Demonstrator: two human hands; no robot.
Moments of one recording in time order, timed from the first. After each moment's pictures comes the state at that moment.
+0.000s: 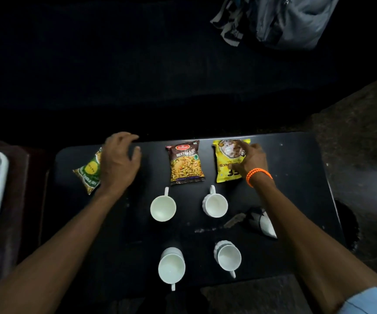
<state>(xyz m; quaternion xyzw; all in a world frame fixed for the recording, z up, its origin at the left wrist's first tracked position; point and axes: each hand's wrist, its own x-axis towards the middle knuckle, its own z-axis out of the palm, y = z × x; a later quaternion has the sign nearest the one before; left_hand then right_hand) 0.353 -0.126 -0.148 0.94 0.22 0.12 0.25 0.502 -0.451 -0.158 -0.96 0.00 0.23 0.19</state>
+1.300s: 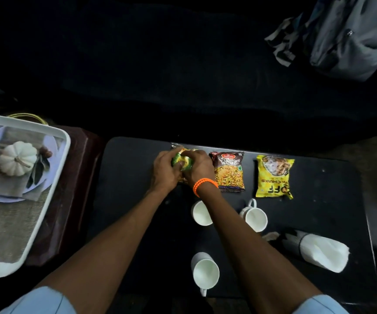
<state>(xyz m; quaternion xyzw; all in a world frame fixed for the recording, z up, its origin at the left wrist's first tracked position) 0.325 -0.111 -0.178 0.83 0.33 0.00 0.46 0.392 -0.209 -0.160 -0.91 -0.19 0.23 0.28</state>
